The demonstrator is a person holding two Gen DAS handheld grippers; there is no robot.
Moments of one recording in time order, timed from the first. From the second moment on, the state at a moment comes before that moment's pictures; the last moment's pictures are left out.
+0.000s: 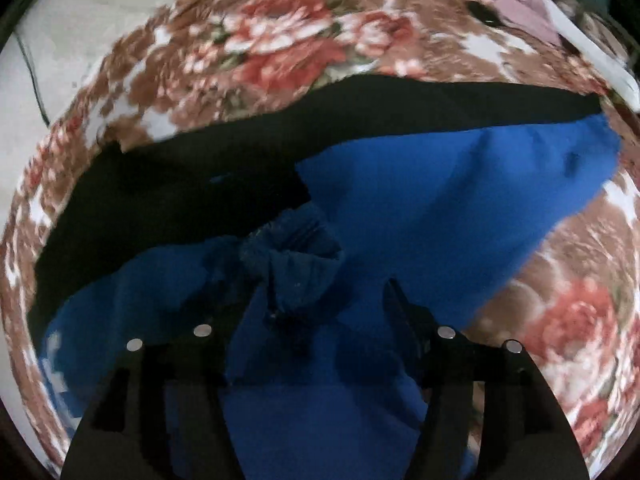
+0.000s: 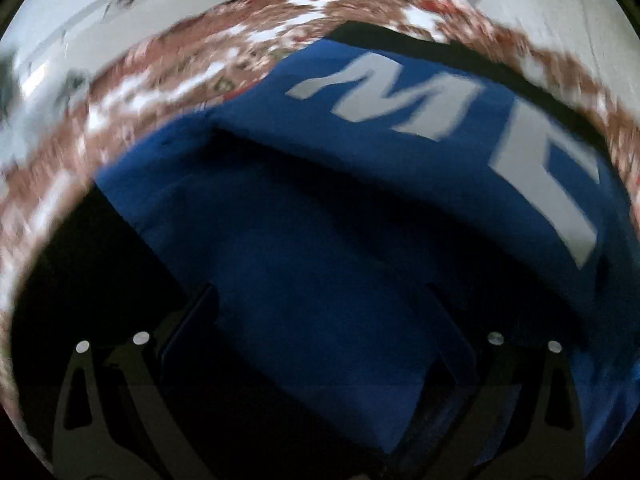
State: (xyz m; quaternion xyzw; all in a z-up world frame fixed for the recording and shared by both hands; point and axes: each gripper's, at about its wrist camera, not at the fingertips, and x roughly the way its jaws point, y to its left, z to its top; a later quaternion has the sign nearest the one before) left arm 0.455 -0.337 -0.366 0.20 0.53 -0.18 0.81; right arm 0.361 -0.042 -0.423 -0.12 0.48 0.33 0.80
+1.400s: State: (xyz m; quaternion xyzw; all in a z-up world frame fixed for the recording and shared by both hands) left arm 0.448 0.114 -0.390 0.05 0.55 -0.02 0.84; right arm 0.514 -0.354 -0.378 0.03 0.56 0.04 0.83
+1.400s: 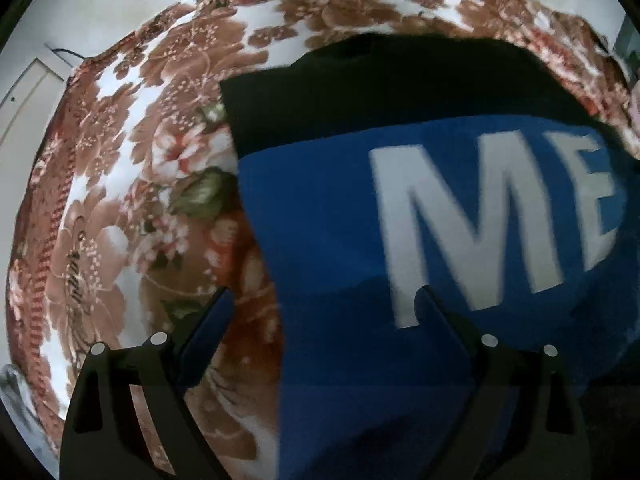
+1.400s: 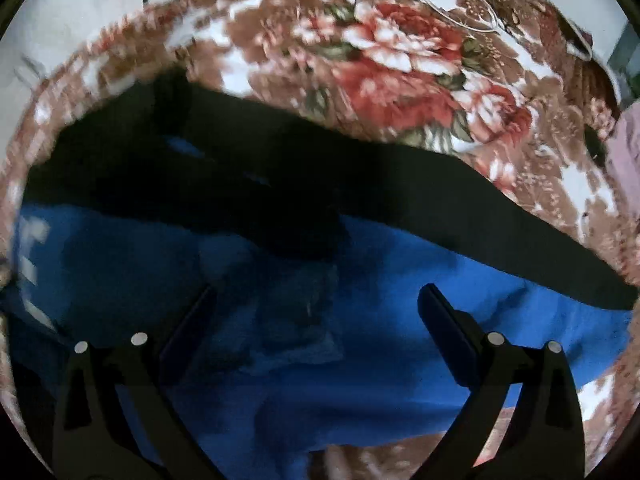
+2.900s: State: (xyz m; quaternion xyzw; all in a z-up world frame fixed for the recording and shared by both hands) left arm 0.456 0.081 -0.417 0.05 0.55 -0.03 0.84; right arm 0.498 -0.277 -0.410 -0.08 0.58 0.04 0.81
